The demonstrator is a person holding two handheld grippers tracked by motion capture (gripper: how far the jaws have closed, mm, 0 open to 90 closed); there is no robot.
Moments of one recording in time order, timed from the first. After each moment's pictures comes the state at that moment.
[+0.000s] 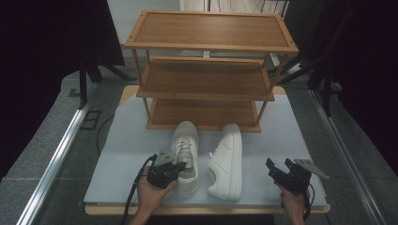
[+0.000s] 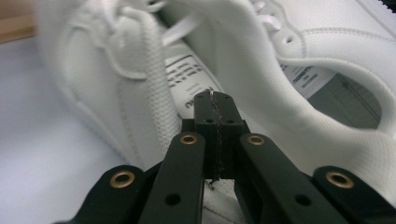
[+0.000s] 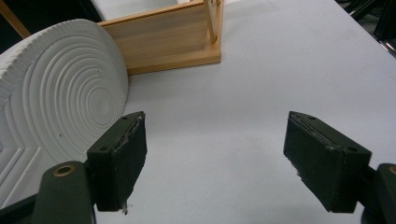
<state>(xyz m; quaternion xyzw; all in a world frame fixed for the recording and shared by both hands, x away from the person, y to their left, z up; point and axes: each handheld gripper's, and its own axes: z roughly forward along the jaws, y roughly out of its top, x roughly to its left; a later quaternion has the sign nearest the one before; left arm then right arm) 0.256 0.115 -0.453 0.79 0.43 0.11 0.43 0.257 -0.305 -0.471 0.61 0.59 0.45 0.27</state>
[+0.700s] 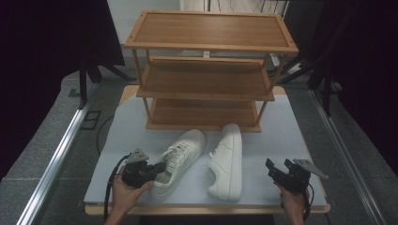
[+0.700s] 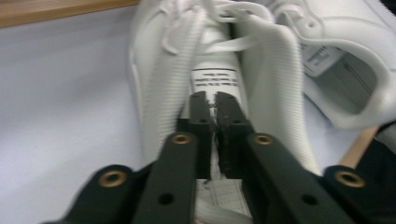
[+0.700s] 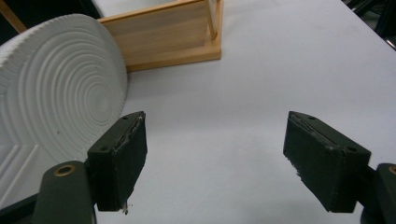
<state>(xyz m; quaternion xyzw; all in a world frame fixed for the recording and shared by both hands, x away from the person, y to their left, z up) 0.253 0.175 -0.446 0.79 0.44 0.08 0.43 0.257 -0.304 -0.473 0.62 0.60 0.44 0.26</state>
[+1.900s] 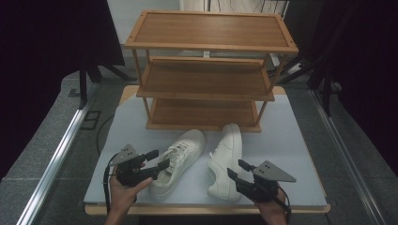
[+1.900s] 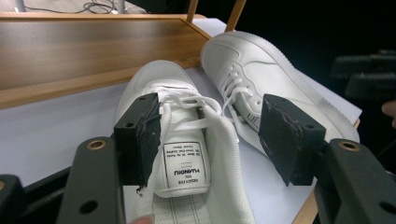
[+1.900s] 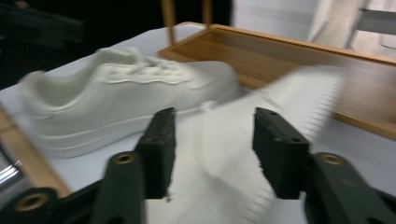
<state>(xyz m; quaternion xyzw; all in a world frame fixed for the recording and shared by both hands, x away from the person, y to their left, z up) 0.242 0.182 -0.417 0.72 0.41 0.11 0.54 0.217 -0.198 -0.413 0.37 0.75 0.51 0.21</state>
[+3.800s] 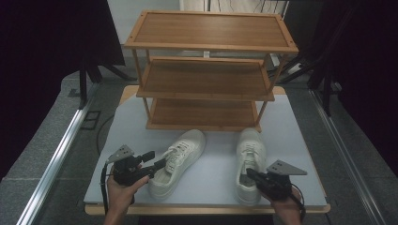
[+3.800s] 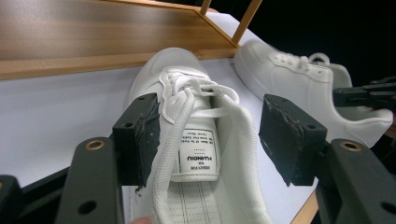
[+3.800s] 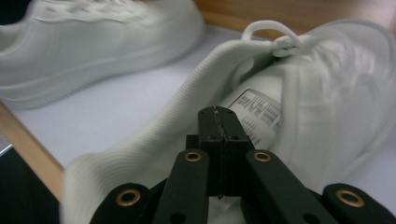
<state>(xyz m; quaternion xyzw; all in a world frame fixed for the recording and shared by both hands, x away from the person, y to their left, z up) 0.244 0.192 -0.424 0.71 0.45 0.08 0.54 0.235 -0.253 -0.440 0.42 0.77 0.45 0.15</state>
